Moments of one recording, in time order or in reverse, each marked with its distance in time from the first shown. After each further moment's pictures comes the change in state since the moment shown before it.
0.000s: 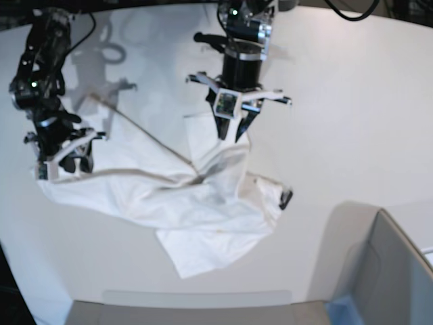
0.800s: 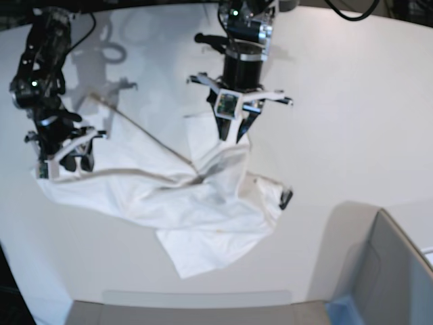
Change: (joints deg) left arm 0.0 -0.1 0.0 0.0 0.0 0.0 0.0; right arm -0.7 0.0 0.0 0.0 0.0 0.0 0.1
